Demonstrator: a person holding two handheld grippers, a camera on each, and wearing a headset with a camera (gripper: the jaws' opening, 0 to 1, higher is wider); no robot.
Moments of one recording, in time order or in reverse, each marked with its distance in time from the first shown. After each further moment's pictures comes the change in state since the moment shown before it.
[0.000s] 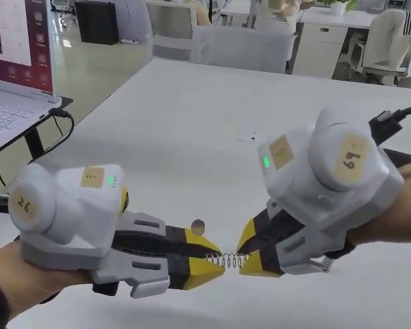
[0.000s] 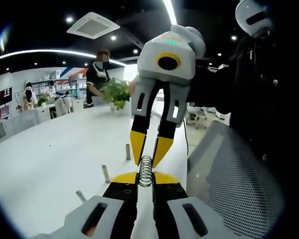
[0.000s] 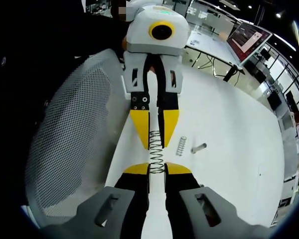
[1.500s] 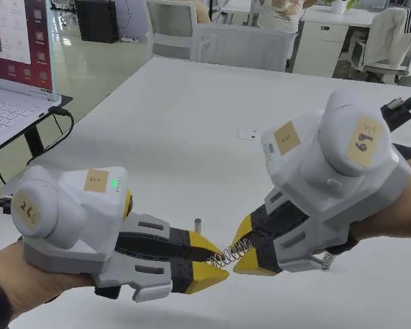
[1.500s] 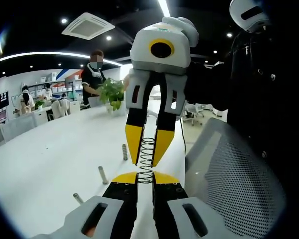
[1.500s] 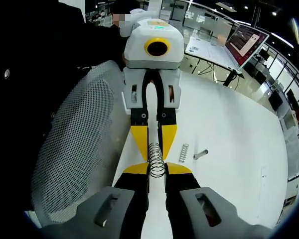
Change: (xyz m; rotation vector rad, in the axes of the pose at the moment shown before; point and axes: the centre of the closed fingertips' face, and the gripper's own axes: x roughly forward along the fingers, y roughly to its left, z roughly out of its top) left arm 0.005 -0.005 0.000 0.036 0.007 -0.021; right arm -0.008 0.004 0.016 0.022 -0.063 0.018
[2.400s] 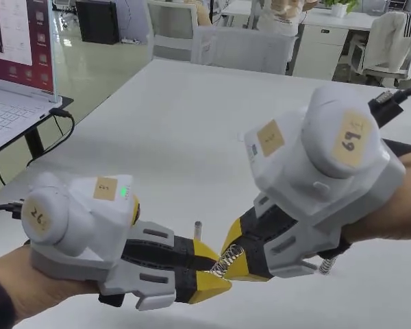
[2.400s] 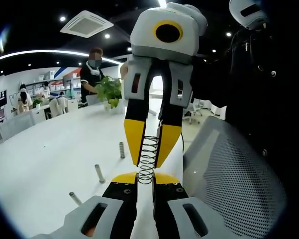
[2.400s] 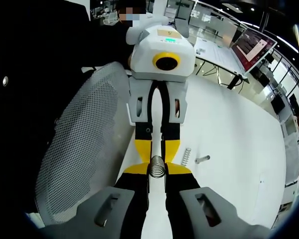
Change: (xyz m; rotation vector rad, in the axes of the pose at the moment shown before) left arm 0.003 -0.005 -0.005 -0.005 0.015 -0.018; right arm 0.001 0.008 0.013 -0.038 0.031 0.018
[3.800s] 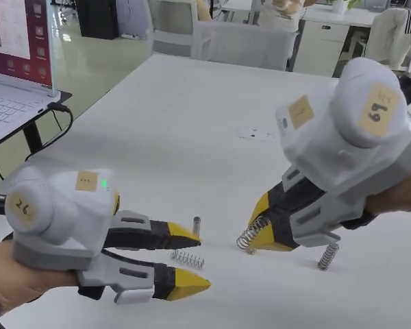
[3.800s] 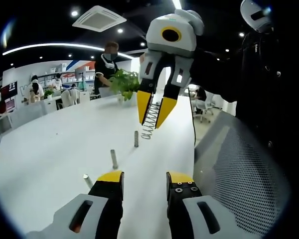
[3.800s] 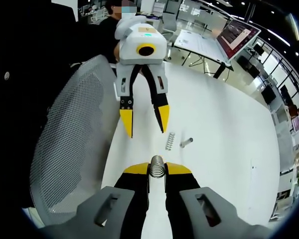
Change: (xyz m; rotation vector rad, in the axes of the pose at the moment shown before) left arm -0.020 0.025 -0.025 -0.060 0.045 0.105; right arm -0.022 -0.030 -0.032 0.060 0.054 -0.088
